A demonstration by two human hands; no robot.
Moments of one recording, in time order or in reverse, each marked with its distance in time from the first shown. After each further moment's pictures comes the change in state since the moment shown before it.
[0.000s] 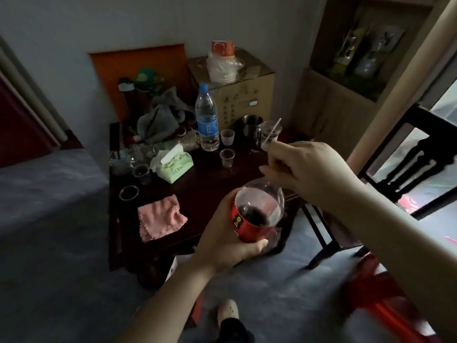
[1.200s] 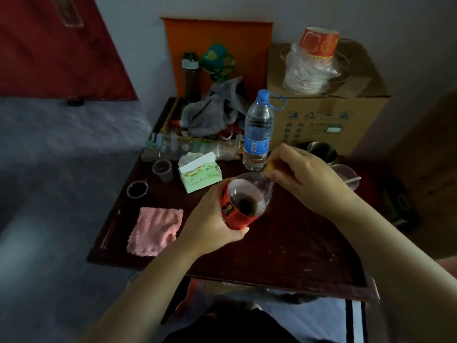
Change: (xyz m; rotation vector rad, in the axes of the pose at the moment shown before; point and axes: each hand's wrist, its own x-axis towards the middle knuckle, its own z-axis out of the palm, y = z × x) left_hand 0.209 -0.071 -0.027 0.360 0.444 -0.199; right_hand 0.205 0.199 0.142 0.540 -0.219 -0.307
